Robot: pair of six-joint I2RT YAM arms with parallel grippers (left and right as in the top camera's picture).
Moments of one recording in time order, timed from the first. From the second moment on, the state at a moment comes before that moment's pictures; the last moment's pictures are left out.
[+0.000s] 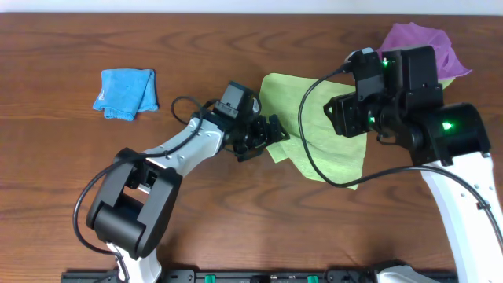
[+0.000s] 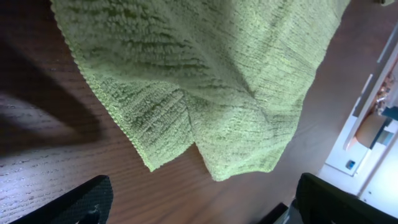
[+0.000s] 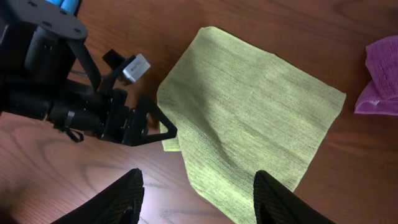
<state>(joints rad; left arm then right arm) -0.51 1.90 1.15 -0.34 0.61 -0.88 0.24 1.35 1.52 -1.09 -0.19 -0.01</state>
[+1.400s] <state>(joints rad) -0.55 1.95 1.15 -0.25 0.50 -0.96 0.24 1.35 1.52 -1.08 -0.19 -0.01</state>
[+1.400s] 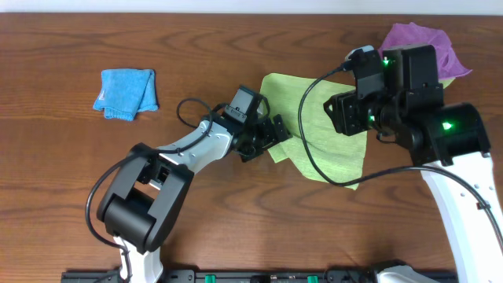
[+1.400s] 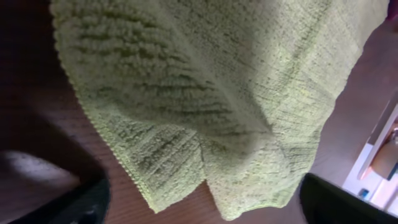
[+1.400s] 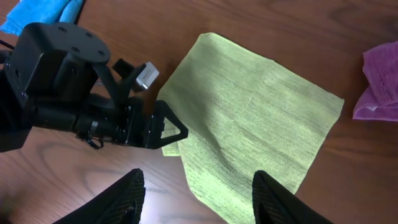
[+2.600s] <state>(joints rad) -0.58 1.96 1.15 -0.40 0.46 -0.86 0.24 1.35 1.52 -1.11 -0.16 0.02</state>
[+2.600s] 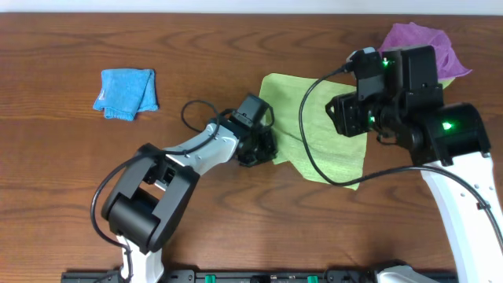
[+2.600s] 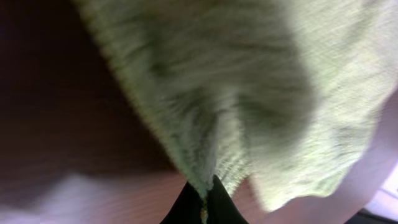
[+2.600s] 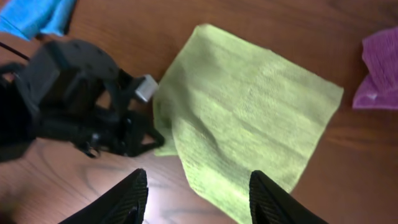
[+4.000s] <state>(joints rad) -0.45 1.96 1.15 -0.87 0.50 -0.52 0.06 1.01 0.67 -0.98 -0.27 0.34</state>
